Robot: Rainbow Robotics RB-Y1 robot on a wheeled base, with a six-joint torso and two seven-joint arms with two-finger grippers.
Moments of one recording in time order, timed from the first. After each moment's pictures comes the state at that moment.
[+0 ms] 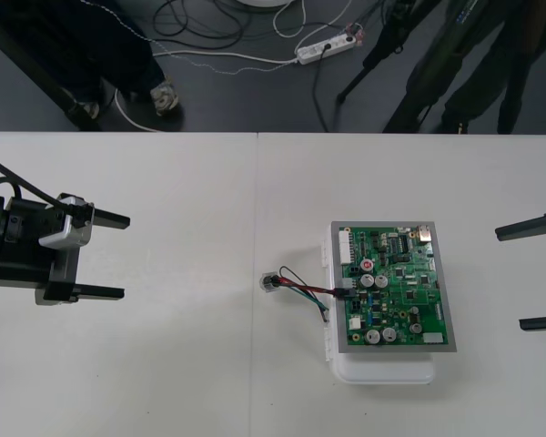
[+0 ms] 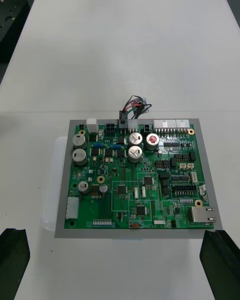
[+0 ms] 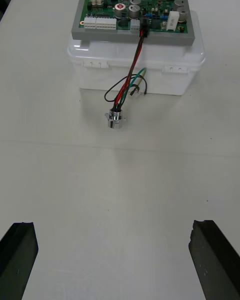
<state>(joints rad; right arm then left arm) 0.06 -0.96 -0.35 -2.01 1.27 -1.57 -0.21 -0.09 0.74 0.21 -2.05 -1.57 -1.54 0.35</state>
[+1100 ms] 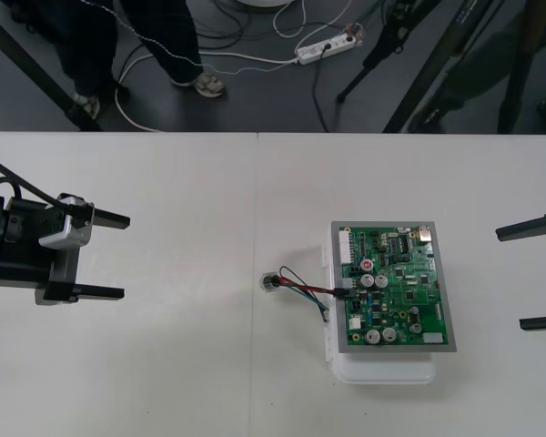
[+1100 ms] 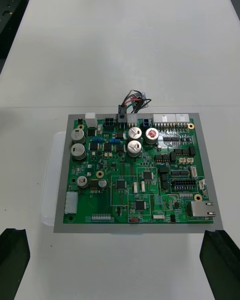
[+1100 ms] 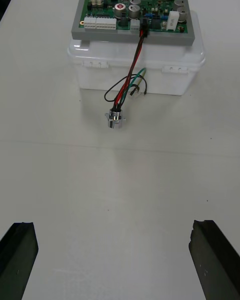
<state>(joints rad) 0.06 -0.96 -0.35 -2.01 1.28 -1.57 -0.21 -0.09 0.74 0.21 -2.05 -1.57 -1.54 0.35</state>
